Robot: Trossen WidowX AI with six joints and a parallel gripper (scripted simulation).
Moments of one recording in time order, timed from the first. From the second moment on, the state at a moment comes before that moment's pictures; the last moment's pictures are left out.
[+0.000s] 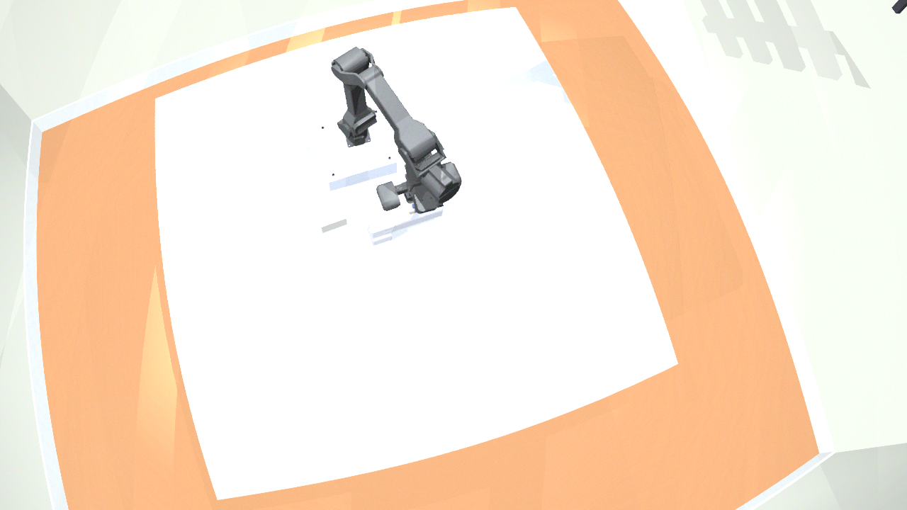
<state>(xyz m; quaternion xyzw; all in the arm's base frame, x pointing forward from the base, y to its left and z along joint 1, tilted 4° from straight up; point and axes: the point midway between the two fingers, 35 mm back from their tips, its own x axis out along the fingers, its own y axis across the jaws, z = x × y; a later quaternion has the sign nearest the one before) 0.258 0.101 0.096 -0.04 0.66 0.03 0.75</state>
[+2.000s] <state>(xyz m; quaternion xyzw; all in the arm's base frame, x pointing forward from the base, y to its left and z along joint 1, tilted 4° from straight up) 0.277 -0.064 0.062 -0.55 0.47 0.49 0.48</state>
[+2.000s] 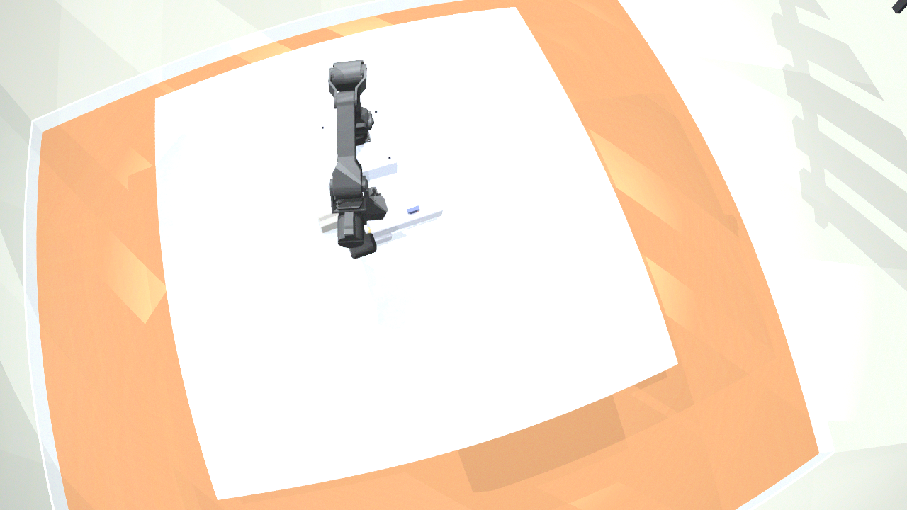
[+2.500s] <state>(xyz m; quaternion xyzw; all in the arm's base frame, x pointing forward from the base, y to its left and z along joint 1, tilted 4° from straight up) 0.280 -0.061 0.049 -0.56 0.47 0.49 0.48</state>
